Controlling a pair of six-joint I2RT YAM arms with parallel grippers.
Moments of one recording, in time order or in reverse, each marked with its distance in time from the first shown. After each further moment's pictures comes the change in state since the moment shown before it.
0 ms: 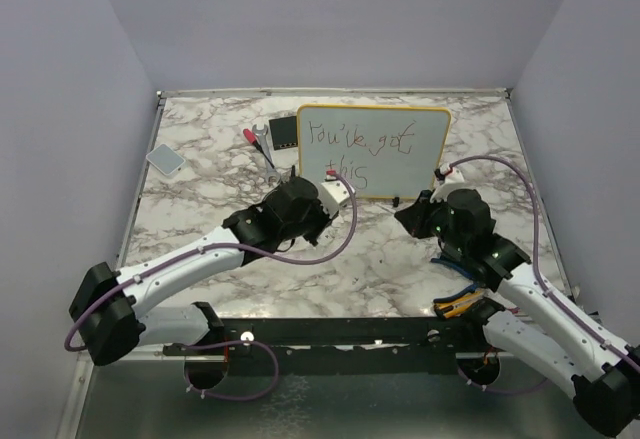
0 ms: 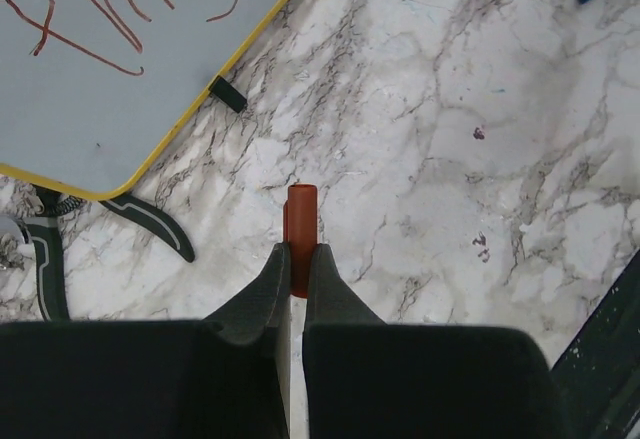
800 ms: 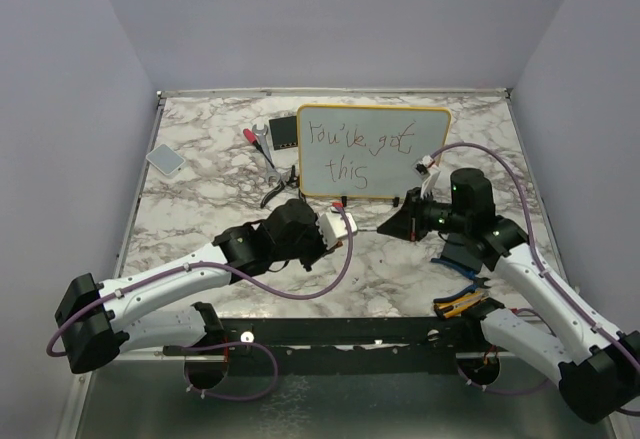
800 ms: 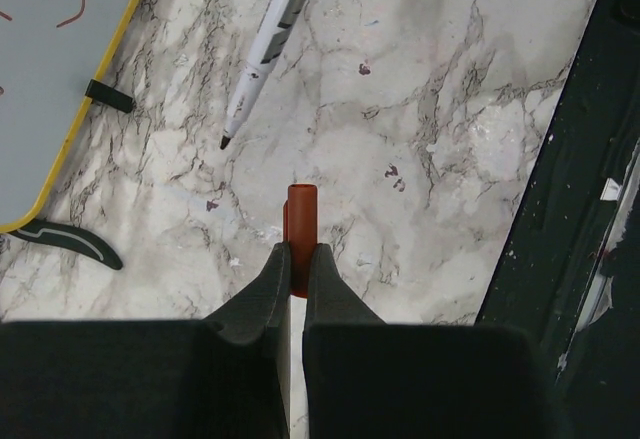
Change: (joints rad) left arm -0.114 -0.163 -0.105 -0.054 0.150 0.123; right arm -0.166 0.152 0.137 -0.059 -0.716 -0.076
